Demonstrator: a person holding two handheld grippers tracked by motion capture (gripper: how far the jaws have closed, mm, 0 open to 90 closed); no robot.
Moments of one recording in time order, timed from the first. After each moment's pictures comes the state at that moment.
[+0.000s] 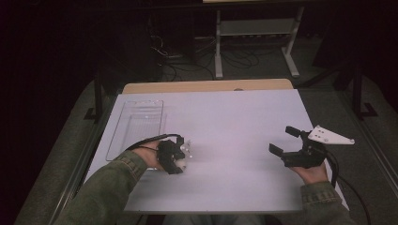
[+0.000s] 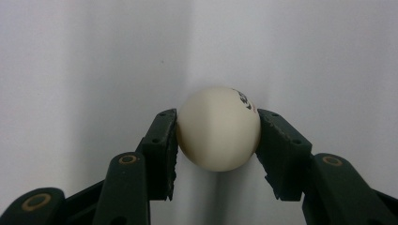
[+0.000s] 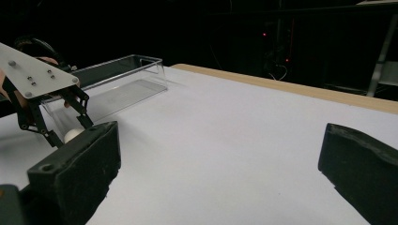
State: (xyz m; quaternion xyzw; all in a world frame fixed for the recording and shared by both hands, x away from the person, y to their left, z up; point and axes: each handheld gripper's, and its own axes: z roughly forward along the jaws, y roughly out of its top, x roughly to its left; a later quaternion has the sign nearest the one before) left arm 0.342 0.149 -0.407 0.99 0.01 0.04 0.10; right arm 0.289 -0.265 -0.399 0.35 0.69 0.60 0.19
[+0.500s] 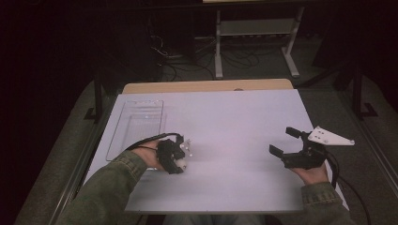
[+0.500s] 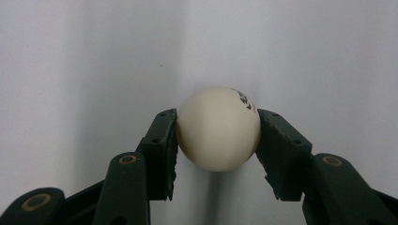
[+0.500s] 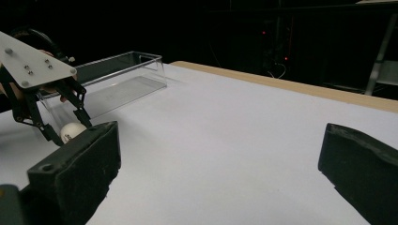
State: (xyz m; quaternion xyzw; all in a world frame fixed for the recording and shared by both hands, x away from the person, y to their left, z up) left arm 0.342 0.151 -0.400 0.99 0.03 0.02 0.11; right arm 0.286 -0.264 -0.399 0.35 0.70 0.59 0.19
